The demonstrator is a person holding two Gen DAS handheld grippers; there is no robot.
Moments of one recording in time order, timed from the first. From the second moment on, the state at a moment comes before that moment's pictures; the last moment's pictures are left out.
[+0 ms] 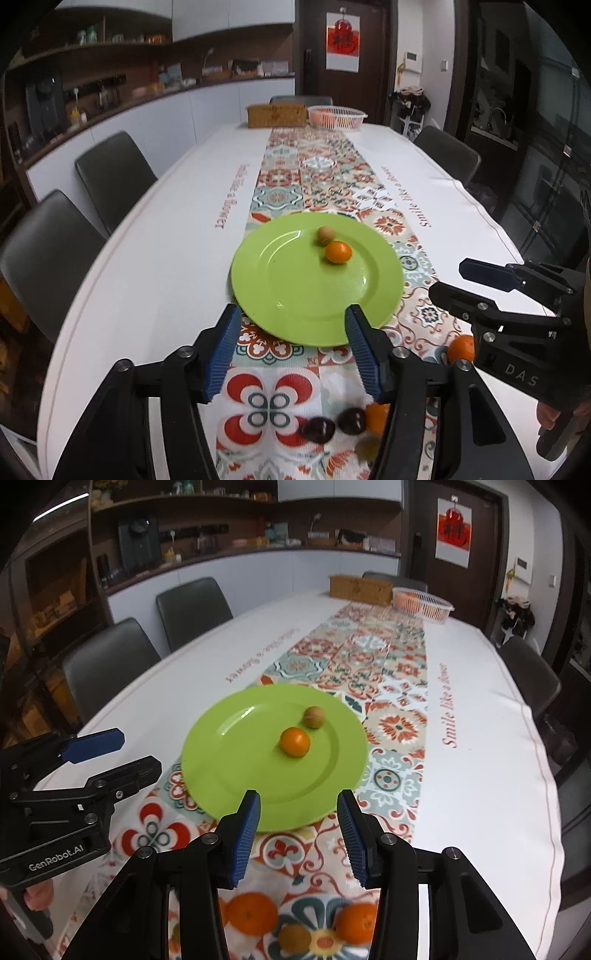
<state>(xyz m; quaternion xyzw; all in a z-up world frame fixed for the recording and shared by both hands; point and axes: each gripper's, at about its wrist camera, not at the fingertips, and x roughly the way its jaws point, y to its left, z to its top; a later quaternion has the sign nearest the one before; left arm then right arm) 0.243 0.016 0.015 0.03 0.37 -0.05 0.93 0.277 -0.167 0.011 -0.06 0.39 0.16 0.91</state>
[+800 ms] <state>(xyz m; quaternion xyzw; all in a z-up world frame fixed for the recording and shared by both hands) 0.137 -0.014 0.031 0.03 0.34 -0.04 0.94 0.162 -0.207 0.031 -0.03 0.35 0.13 0.93</state>
